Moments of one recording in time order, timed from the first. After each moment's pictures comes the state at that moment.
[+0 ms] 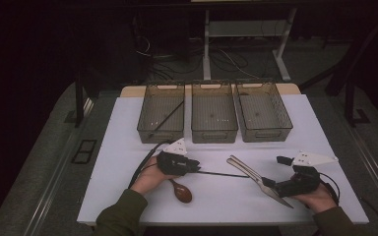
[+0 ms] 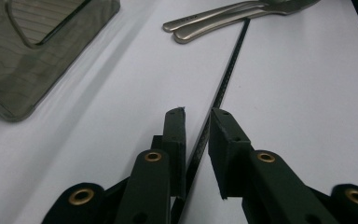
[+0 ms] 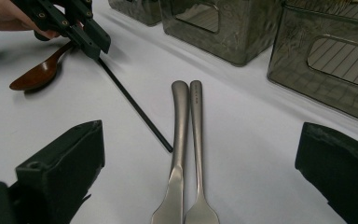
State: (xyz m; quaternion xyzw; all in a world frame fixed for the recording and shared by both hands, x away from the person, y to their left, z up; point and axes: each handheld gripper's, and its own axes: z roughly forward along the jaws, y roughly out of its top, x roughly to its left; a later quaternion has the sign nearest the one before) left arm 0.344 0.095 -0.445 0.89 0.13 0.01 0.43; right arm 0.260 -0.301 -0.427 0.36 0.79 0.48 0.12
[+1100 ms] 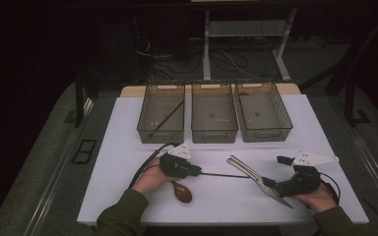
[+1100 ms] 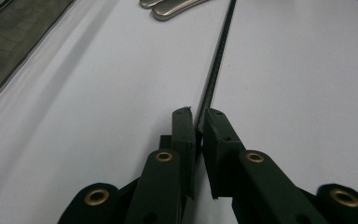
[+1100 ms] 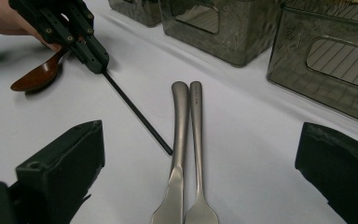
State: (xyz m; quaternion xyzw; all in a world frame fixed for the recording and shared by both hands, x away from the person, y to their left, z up) left arm 0.343 0.088 -0.454 0.91 0.09 -0.01 0.41; right arm 0.260 -0.302 -0.426 0.36 0.79 0.48 0.12
